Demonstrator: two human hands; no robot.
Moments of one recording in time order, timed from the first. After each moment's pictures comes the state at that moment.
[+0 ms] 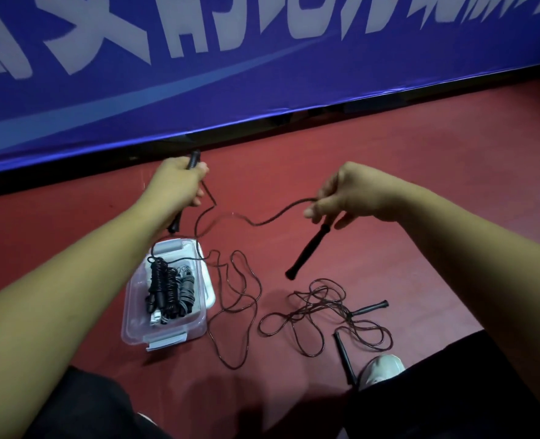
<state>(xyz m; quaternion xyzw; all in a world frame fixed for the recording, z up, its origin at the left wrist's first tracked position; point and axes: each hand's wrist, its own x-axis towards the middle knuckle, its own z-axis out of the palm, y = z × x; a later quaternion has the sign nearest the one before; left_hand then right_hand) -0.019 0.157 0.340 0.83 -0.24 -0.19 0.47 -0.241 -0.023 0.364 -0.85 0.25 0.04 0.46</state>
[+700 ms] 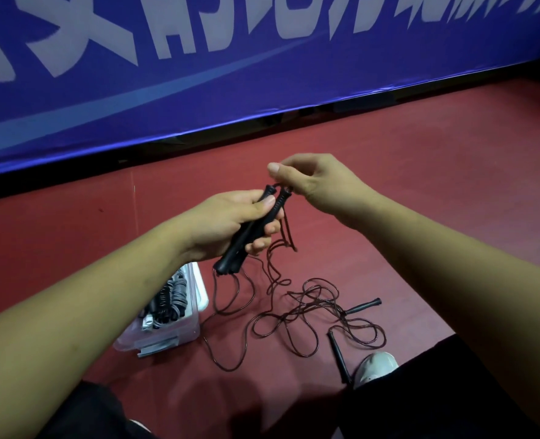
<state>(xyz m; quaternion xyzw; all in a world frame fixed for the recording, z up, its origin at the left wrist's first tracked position) -0.106 0.154 0.352 0.54 -0.35 -0.59 0.49 -0.222 0.008 0.362 -0.82 0.25 -0.17 0.48</state>
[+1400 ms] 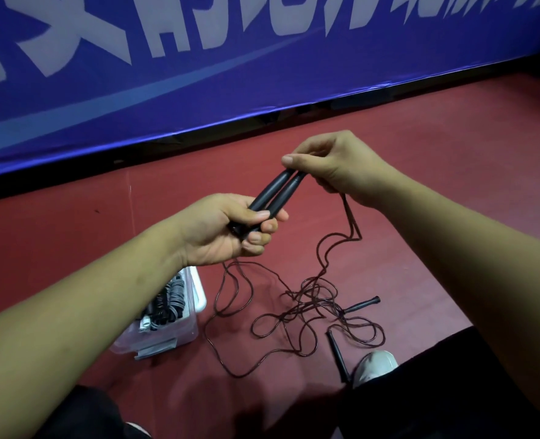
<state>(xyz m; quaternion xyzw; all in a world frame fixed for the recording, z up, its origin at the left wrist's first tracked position) -0.102 0.149 0.347 0.44 -0.26 -0.69 0.52 -0.234 -0.027 0.374 -0.80 0.21 -0.19 0.54</state>
